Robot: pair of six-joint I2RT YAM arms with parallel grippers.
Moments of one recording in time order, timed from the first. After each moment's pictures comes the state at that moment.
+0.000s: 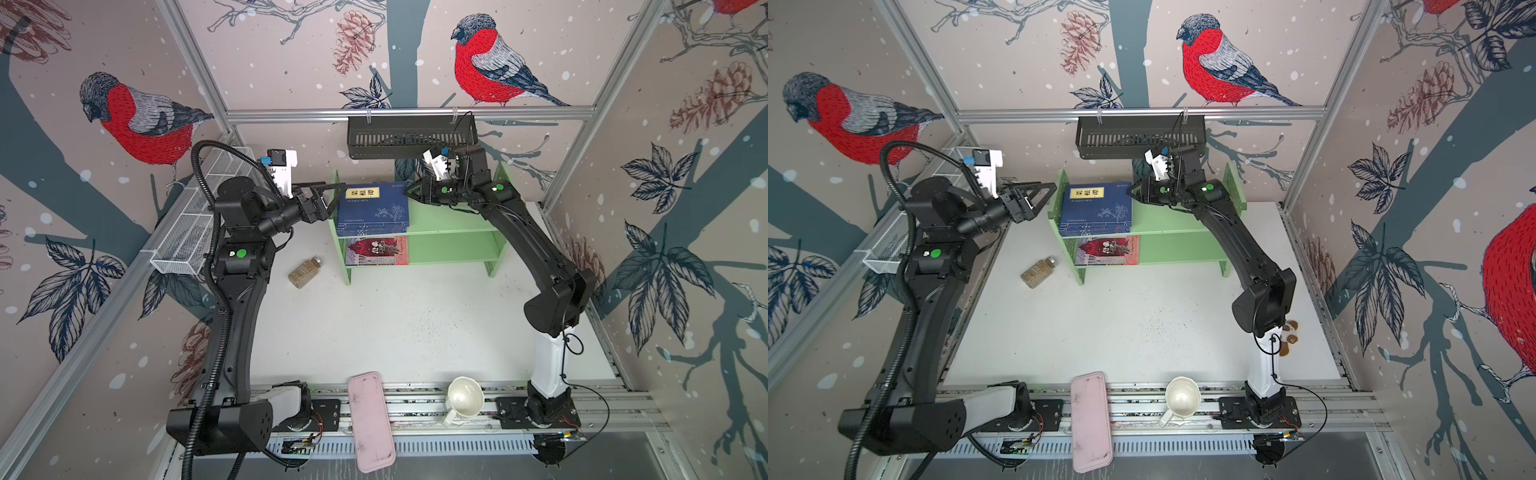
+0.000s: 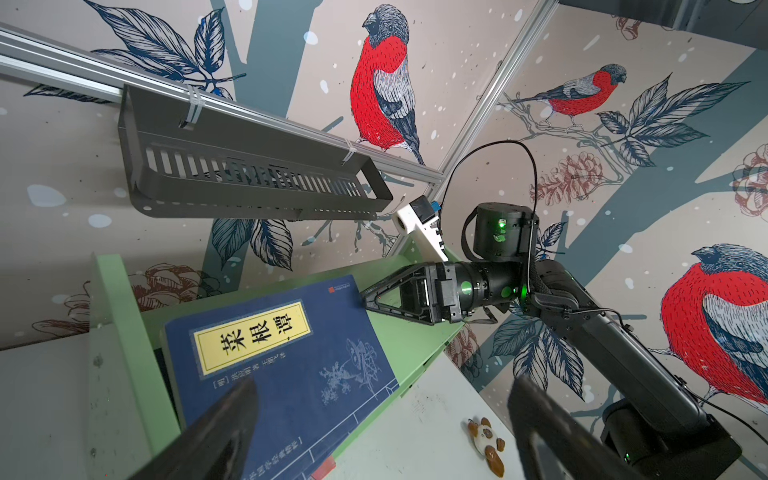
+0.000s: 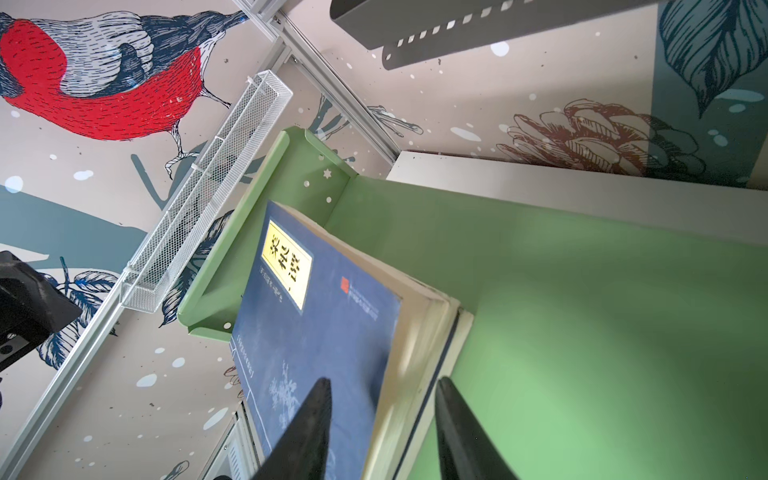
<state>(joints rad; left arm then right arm) 0.04 1.23 1.46 -0.23 0.88 -0.47 0.48 2.02 2.22 -0.67 -0.61 0.44</state>
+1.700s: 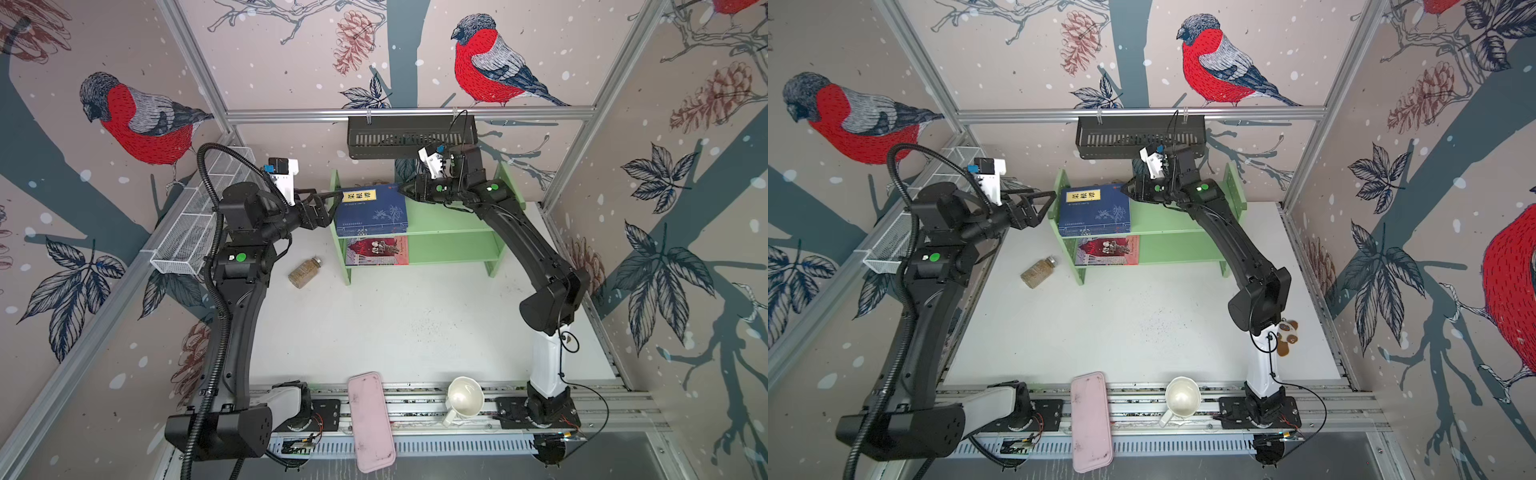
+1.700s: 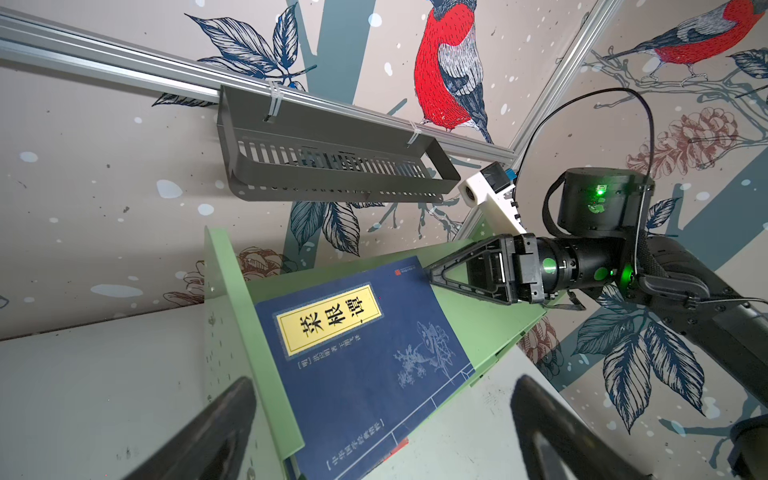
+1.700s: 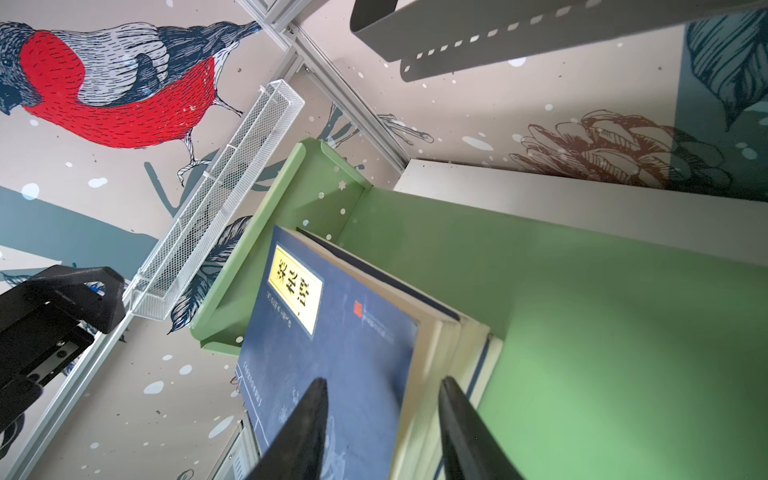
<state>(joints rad) 0.04 1.20 1.45 -0.37 0.69 -0.25 0.49 2.04 2.26 -0.65 -0.59 0.47</state>
